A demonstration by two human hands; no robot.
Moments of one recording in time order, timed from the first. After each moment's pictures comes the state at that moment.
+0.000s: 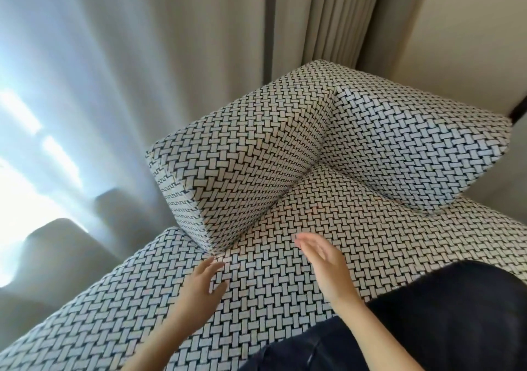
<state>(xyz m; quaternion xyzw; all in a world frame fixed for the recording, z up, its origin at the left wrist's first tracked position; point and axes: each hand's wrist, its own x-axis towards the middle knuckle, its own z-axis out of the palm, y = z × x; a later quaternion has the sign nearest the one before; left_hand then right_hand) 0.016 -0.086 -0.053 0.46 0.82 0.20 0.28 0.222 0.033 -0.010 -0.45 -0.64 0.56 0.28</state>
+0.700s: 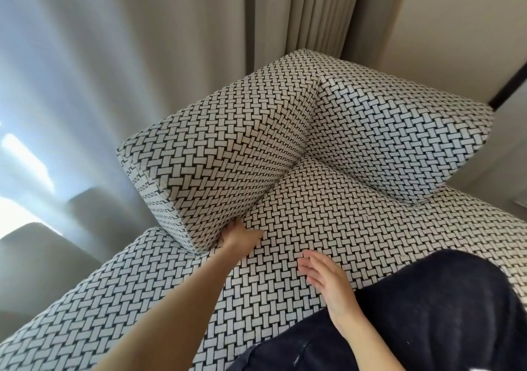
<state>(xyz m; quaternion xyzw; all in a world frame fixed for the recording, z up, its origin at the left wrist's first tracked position) 0.054 0.060 -0.074 0.34 0.85 0.16 0.36 0.261 0.029 -0.048 -0.52 -0.47 0.65 0.29</state>
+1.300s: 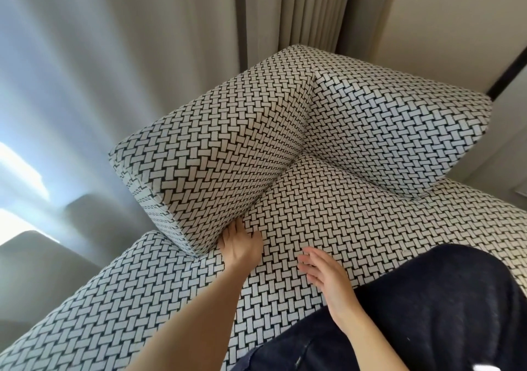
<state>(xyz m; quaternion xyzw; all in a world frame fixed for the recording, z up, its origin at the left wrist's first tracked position) 0.075 0.052 -0.088 0.37 0.89 0.14 0.22 0.258 0.034 -0.053 -0.52 -0.45 0.66 0.29</state>
